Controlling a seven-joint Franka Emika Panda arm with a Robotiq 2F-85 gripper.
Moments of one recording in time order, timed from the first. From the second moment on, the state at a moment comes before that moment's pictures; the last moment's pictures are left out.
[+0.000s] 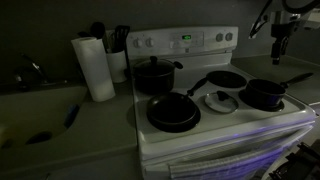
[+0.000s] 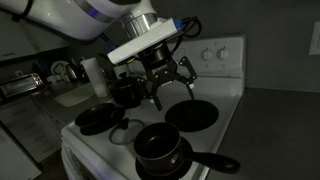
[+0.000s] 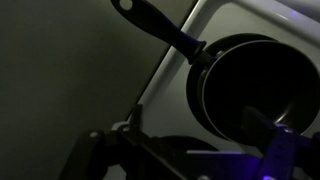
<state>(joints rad) -0.11 -0.22 -0.10 -2.26 -0.36 1.96 -0.31</state>
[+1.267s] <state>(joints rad) -0.07 -0.20 -0.07 -2.27 -0.35 2.29 -0.27</state>
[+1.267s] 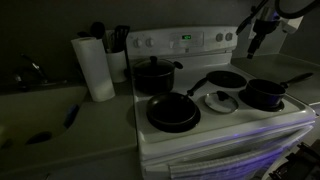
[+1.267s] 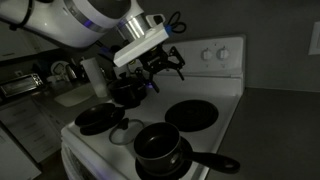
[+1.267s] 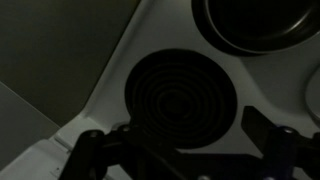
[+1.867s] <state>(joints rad) 0.08 -0.21 0.06 -2.20 -0.18 2.24 -0.11</state>
